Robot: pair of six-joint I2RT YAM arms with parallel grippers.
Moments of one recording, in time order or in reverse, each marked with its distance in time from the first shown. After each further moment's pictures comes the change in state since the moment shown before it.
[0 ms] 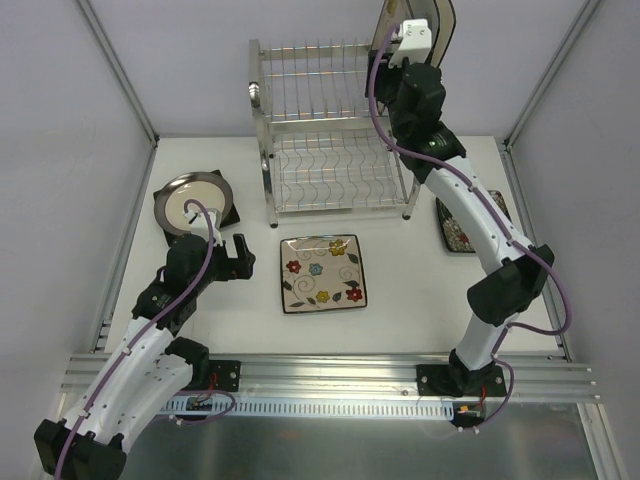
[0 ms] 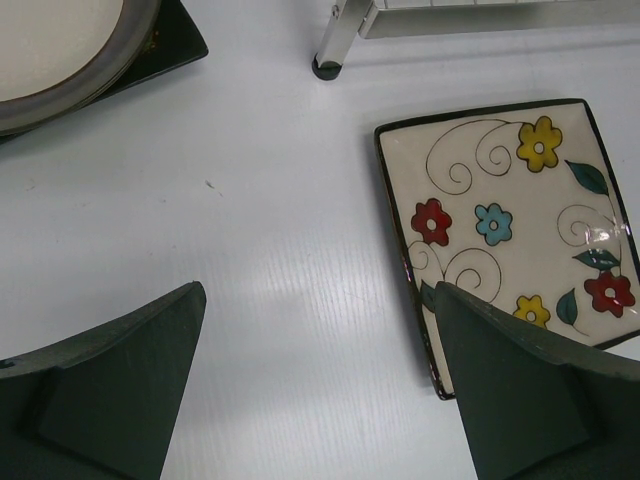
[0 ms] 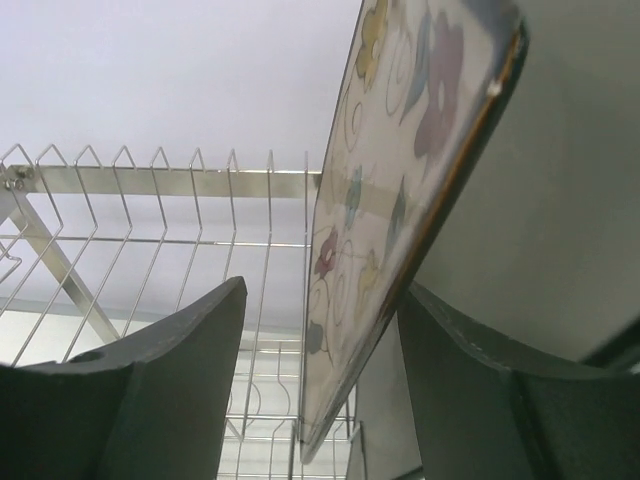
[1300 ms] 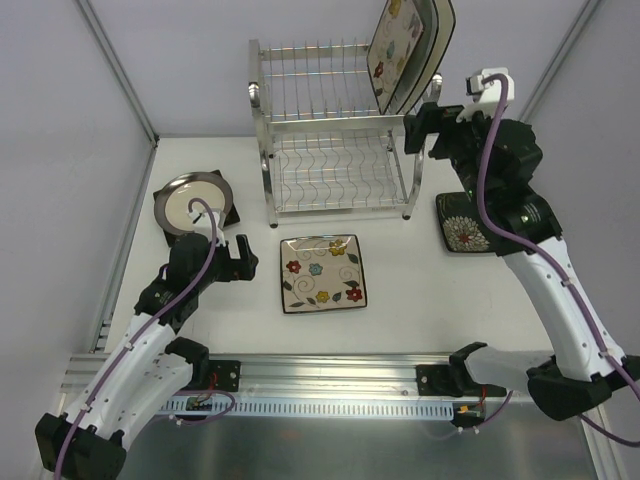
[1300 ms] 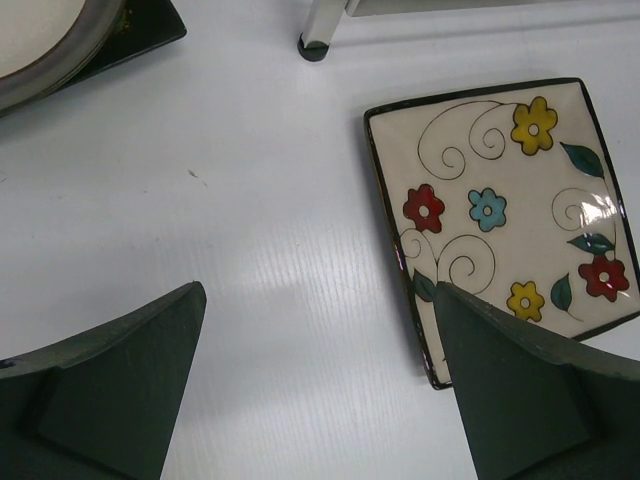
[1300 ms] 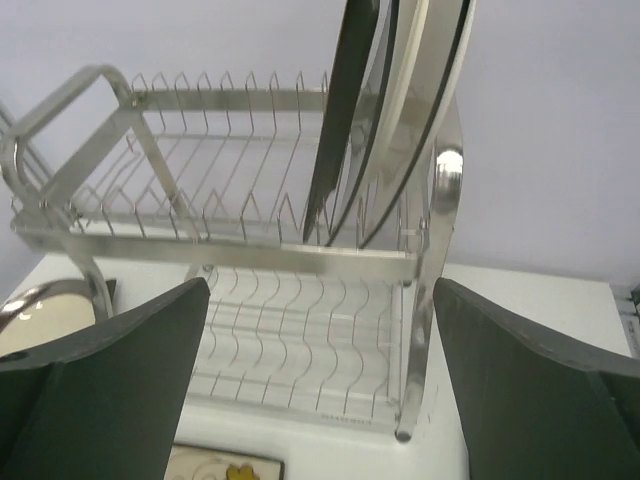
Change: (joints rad) left arm 0.000 0.026 0.000 0.000 0.036 -0.005; right arm -0.022 -0.556 -0.336 -0.272 -0.161 0.135
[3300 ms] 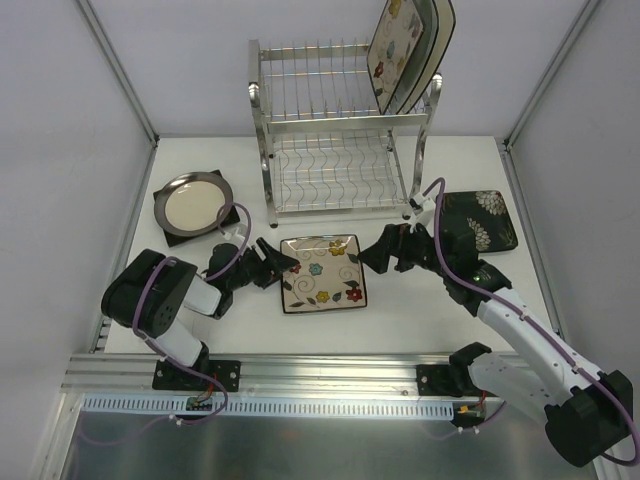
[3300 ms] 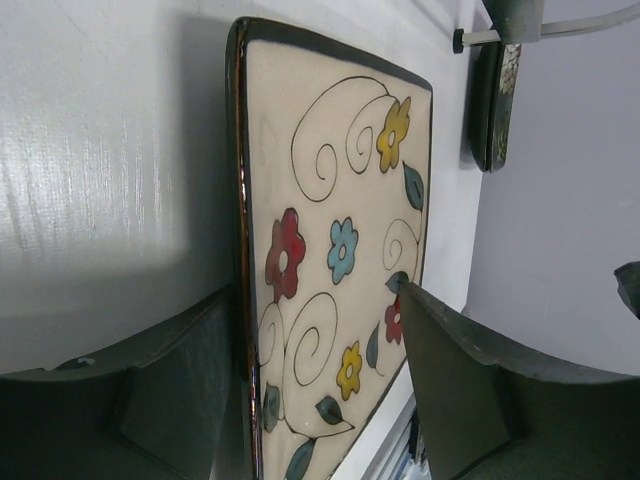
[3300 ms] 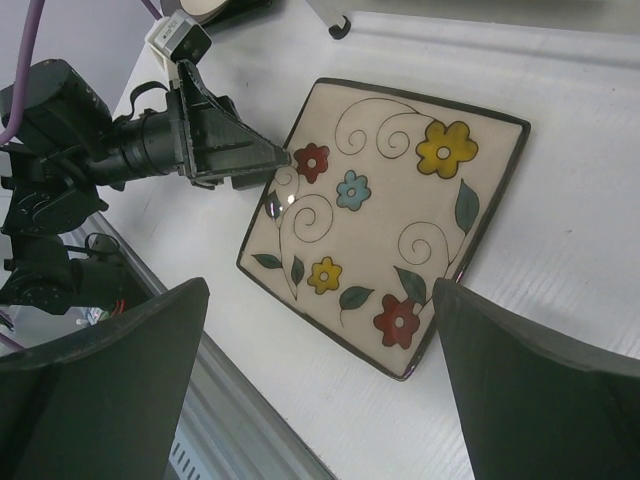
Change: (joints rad) left arm 0.004 0.928 -0.335 1.357 0.446 -0.759; right arm 0.000 -0.314 -0.938 0.138 -0.635 0.395
